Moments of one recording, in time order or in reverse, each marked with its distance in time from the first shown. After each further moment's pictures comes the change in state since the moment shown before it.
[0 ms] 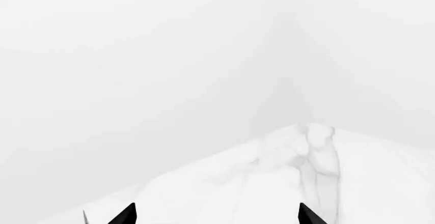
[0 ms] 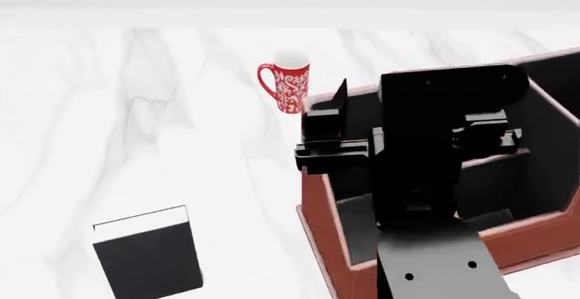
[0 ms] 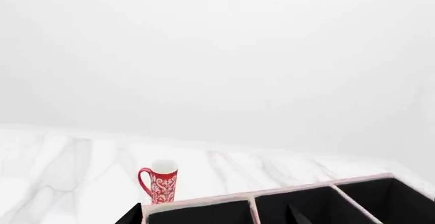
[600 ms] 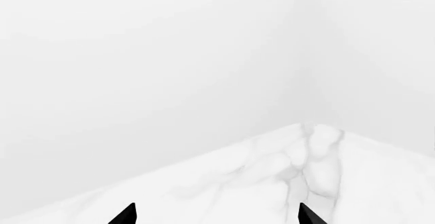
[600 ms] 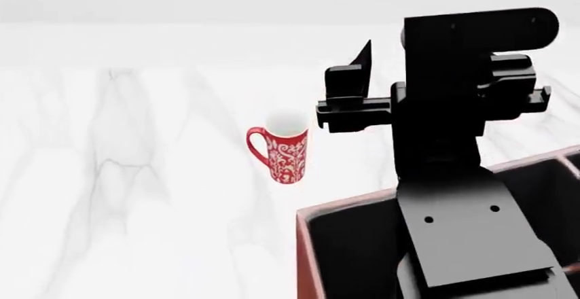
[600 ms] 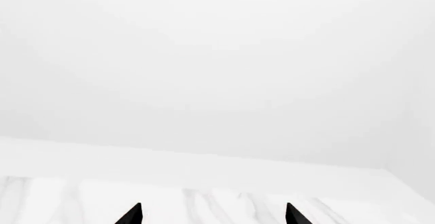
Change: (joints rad) left arm 0.037 0.010 -0.099 -0.073 -0.015 0.039 0.015; right arm 0.150 0.029 0.006 0.080 0.011 0.069 0.015
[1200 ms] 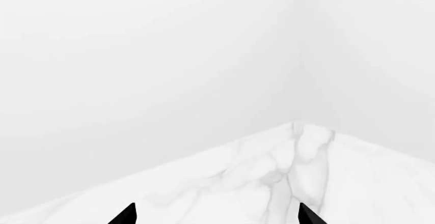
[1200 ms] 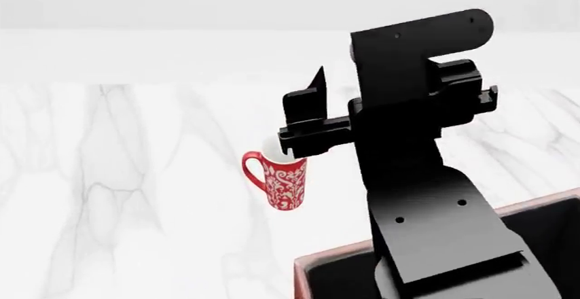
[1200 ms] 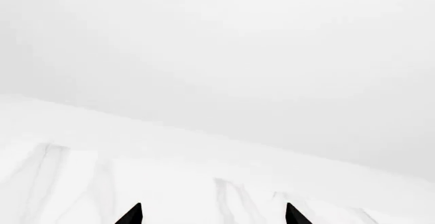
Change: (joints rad) left arm 0.001 0.003 0.009 -0.021 0.001 0.016 -0.001; right arm 0.024 0.005 -0.080 0.008 0.059 0.078 -0.053
